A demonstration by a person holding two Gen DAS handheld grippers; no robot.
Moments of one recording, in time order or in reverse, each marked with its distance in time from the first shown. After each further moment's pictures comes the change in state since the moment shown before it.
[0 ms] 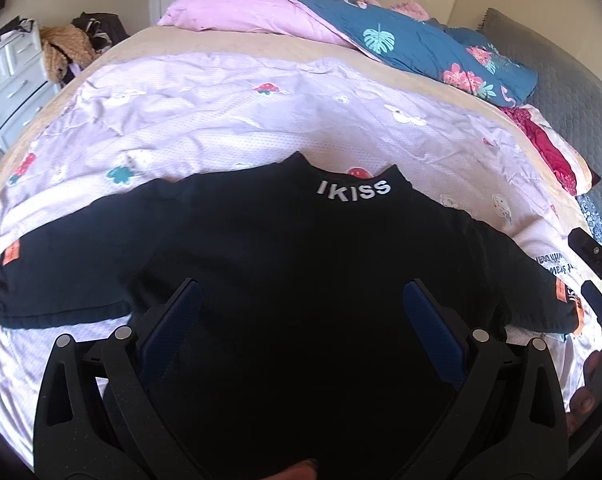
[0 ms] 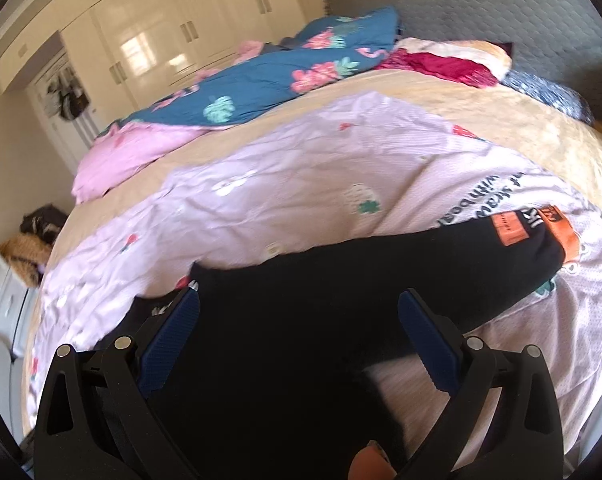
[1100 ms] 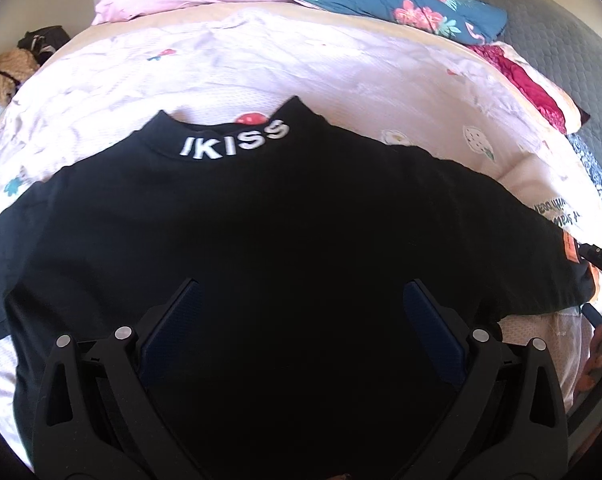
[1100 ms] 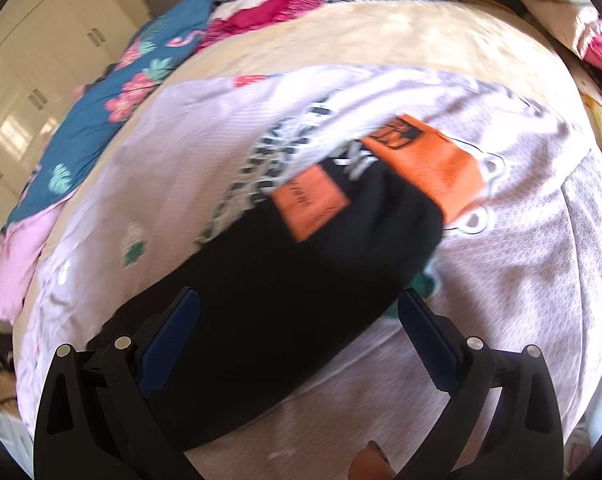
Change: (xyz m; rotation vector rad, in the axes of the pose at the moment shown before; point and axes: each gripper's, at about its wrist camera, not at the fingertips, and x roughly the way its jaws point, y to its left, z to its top) left arm 0.081 -0.102 -0.019 0.151 0.109 -0.048; right arm 0.063 -0.213 0.001 0.454 0.086 -0.285
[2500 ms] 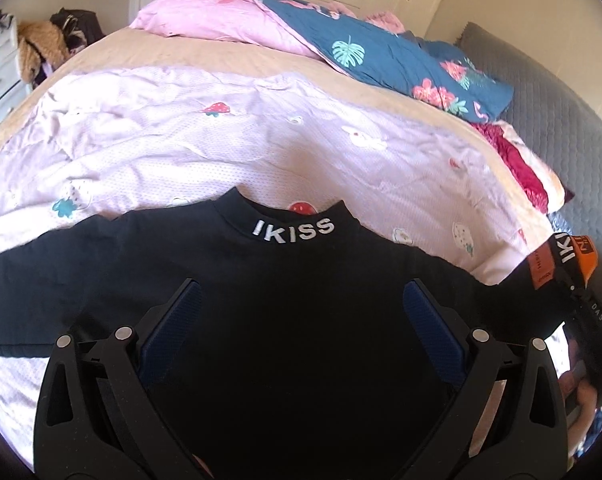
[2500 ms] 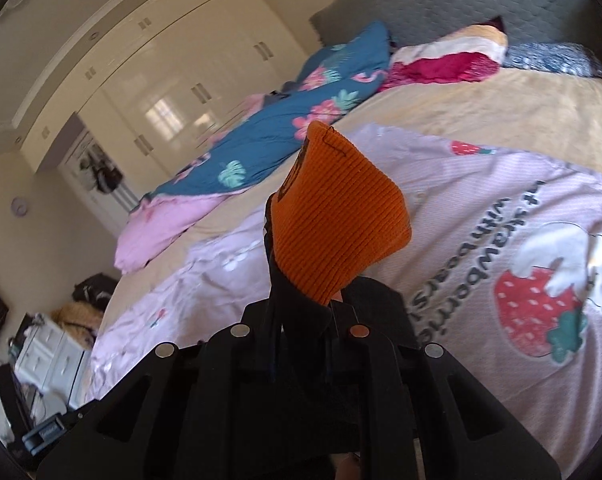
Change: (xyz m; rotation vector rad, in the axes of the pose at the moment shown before) left arm -0.082 0.074 0.038 -0.173 -0.148 -0.074; right arm -0.078 0.108 -0.003 -0.301 -0.143 0.571
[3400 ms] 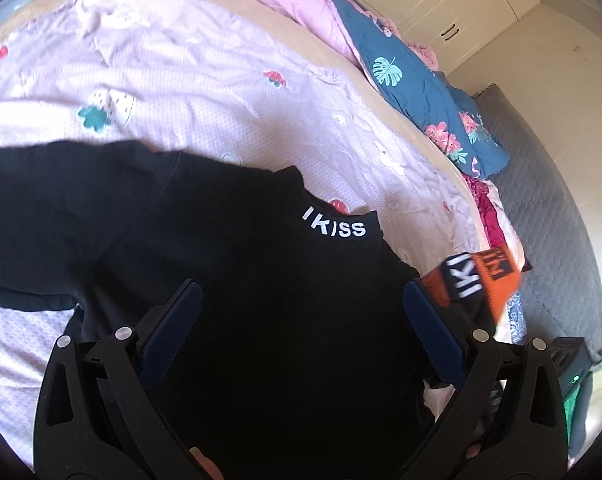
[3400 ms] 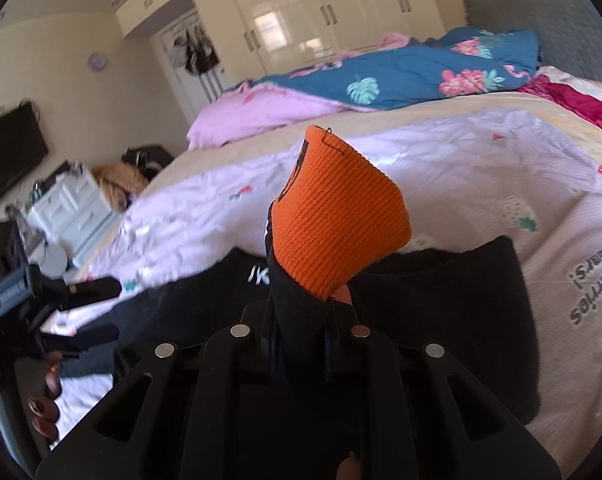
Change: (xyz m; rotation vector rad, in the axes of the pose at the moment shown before) left arm 0.001 0.104 -0.014 -0.318 0.048 -0.197; right arm 0.051 0.149 -0.118 -0.435 0.243 0.182
